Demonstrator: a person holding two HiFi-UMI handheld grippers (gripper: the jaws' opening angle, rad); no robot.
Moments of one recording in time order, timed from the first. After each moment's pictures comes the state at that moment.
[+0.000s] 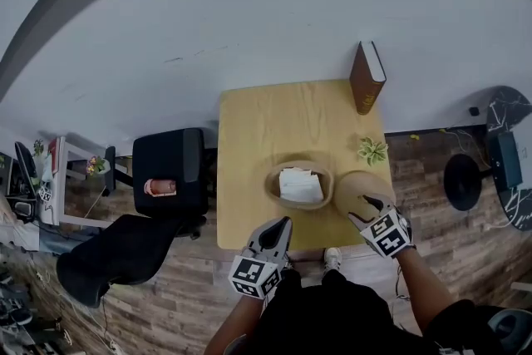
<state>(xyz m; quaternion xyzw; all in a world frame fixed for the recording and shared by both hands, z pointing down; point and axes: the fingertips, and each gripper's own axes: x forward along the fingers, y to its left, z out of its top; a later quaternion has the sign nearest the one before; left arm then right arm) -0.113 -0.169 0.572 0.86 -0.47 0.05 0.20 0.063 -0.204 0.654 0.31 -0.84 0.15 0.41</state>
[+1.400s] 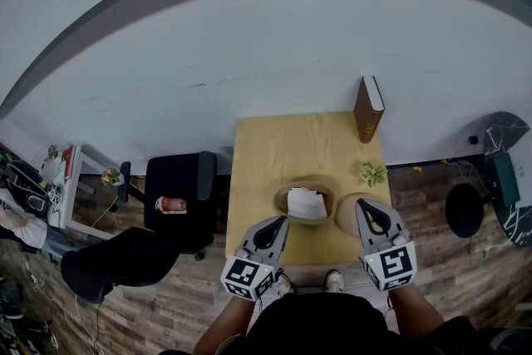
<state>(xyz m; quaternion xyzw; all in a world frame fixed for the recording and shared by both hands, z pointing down) -0.131 -0.175 0.479 0.87 -0.48 0.03 0.09 0.029 -0.205 0.432 0.46 -0.88 -0.01 0.13</state>
